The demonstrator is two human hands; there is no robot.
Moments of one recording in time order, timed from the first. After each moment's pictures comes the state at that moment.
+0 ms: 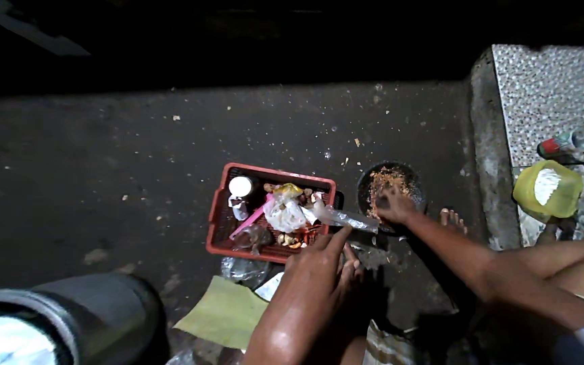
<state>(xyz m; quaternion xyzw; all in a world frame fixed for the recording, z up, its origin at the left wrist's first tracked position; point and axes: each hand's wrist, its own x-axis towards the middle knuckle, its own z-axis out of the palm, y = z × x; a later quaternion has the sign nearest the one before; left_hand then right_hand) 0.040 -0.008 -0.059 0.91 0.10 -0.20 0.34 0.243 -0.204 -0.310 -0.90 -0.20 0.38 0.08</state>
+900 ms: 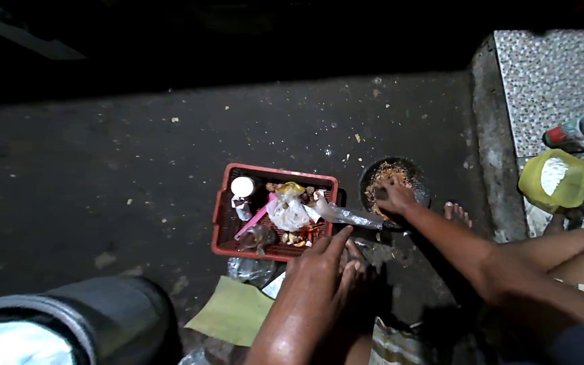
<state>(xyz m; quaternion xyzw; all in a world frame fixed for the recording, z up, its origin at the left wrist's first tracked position) 0.030 -0.006 -0.062 0.92 0.11 -0.18 0.34 0.245 -0.187 -0.309 -0.90 -0.22 0.36 0.07</state>
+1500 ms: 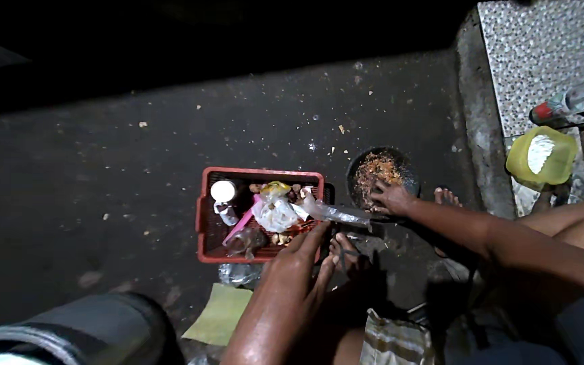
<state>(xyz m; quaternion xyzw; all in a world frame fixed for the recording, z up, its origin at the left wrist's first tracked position) 0.037 0.001 -0.065 0.92 0.10 -0.18 0.33 0.239 -0.220 -0.305 -0.83 -0.42 0.36 -0.02</state>
